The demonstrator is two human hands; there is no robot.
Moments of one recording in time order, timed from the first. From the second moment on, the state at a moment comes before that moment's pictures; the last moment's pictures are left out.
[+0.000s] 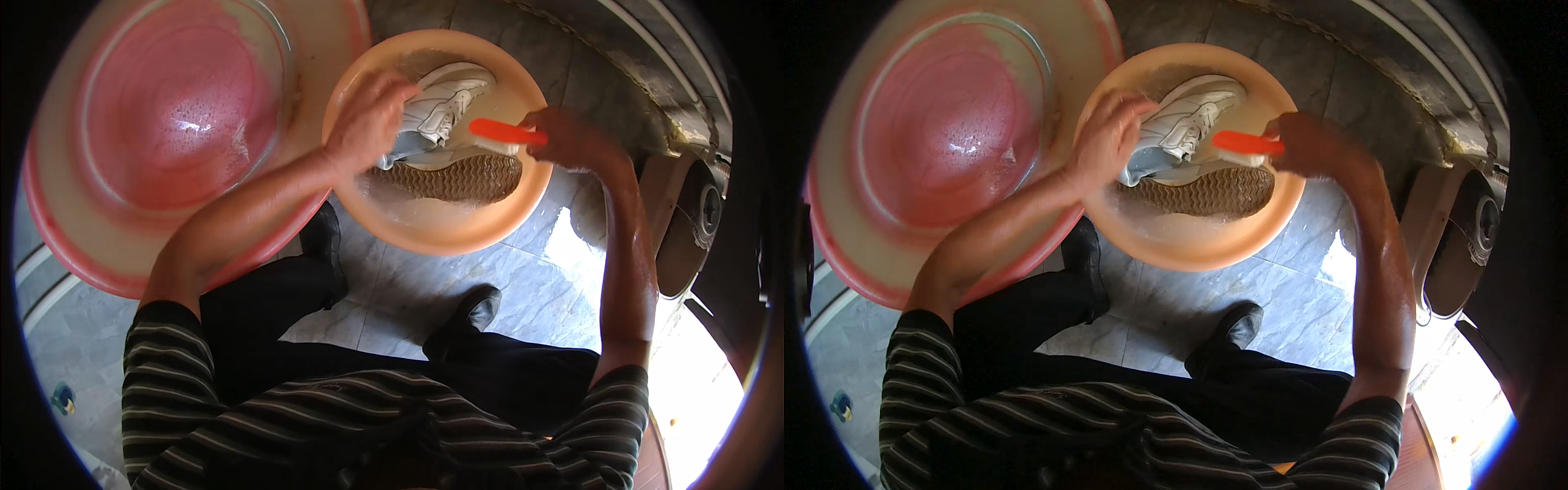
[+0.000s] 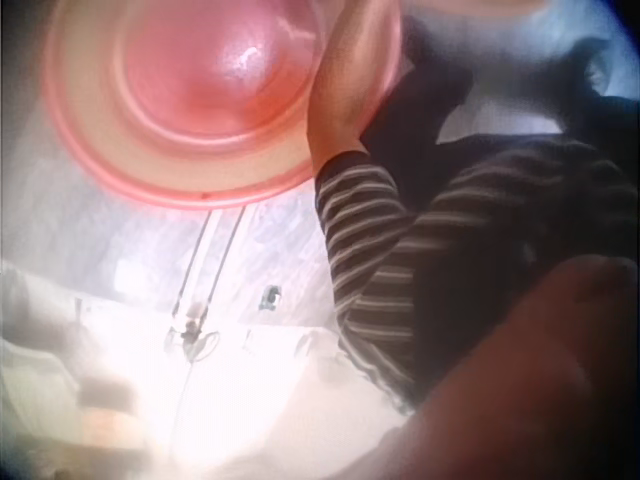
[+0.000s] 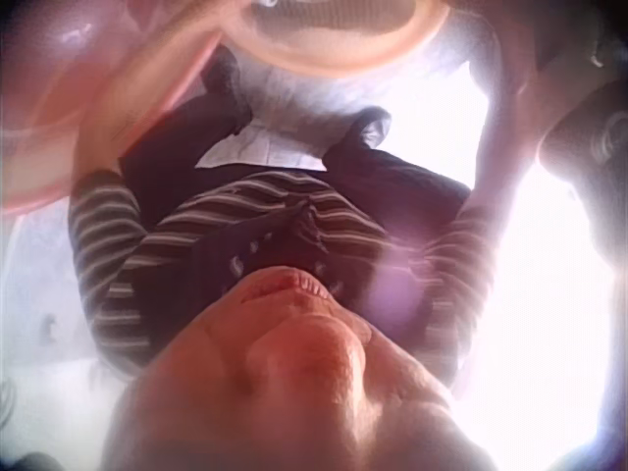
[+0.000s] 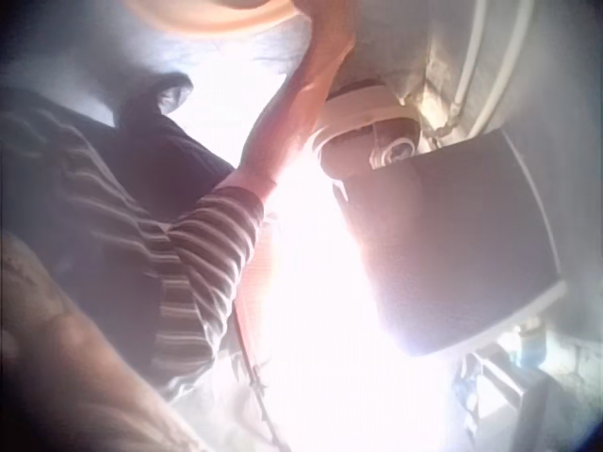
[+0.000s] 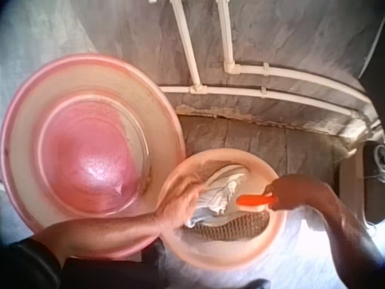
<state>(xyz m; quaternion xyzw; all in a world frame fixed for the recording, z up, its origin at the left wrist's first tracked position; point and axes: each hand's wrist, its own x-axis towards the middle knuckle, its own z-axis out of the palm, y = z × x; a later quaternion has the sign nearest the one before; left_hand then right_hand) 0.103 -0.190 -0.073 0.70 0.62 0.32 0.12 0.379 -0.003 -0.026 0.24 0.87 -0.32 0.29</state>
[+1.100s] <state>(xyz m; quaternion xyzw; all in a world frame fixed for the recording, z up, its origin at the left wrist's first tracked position) 0.156 -0.216 -0.112 0.15 0.43 0.63 0.62 0.453 -0.030 0.025 0.43 0.61 -0.66 -0.08</state>
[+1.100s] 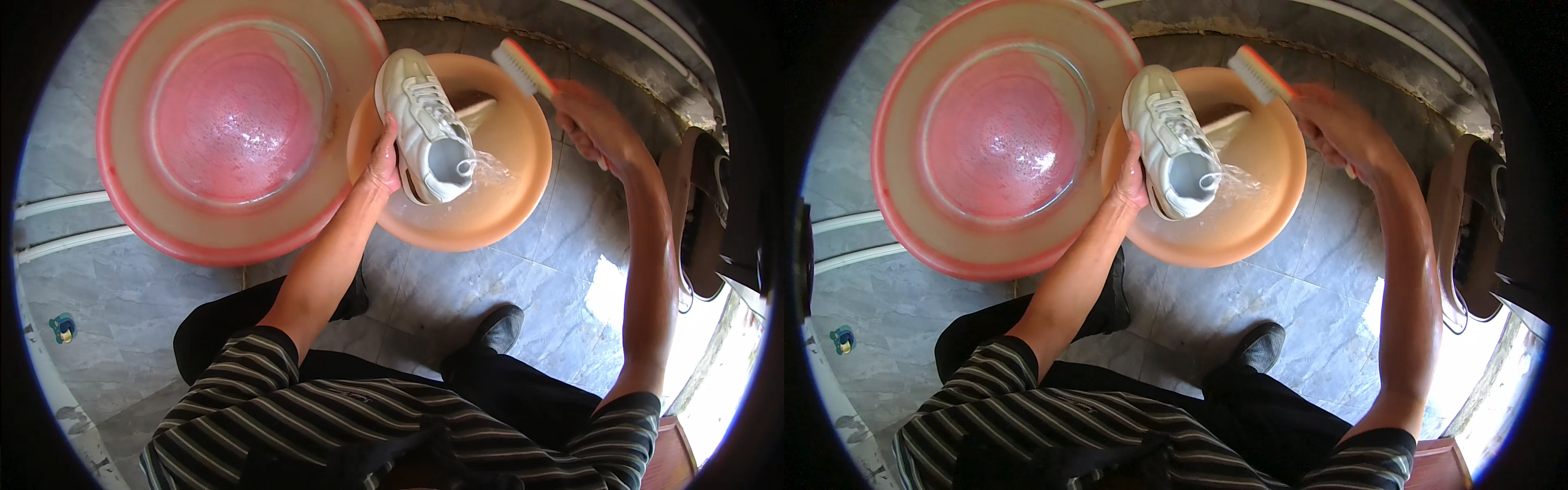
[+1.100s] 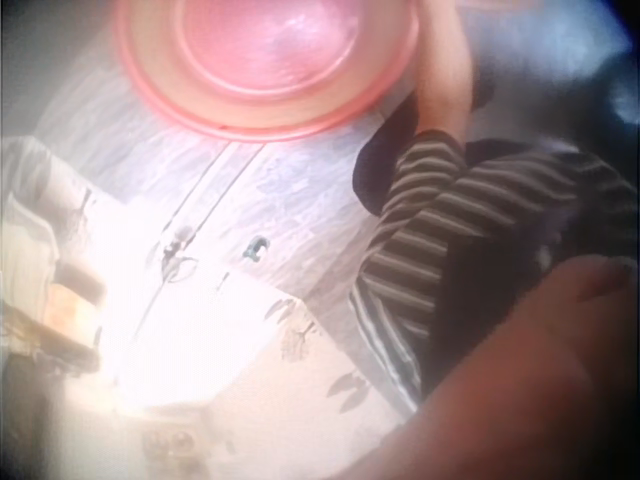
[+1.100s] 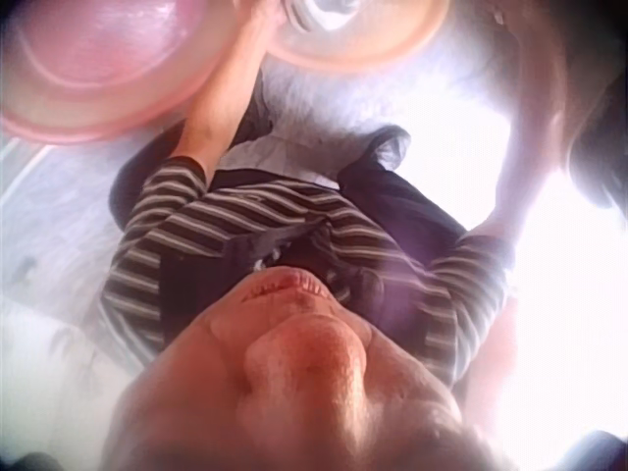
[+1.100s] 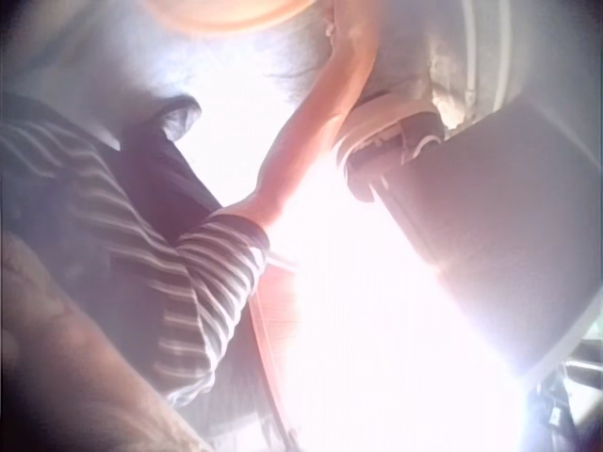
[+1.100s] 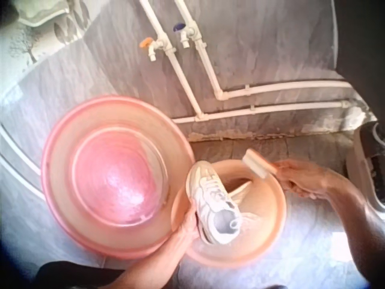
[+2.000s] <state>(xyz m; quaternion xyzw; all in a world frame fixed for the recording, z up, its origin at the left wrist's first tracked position) 0.145 -0.176 -0.057 0.19 0.49 0.71 0.48 0.362 -0.136 -0.057 0.25 0.83 -0.39 -0.31</state>
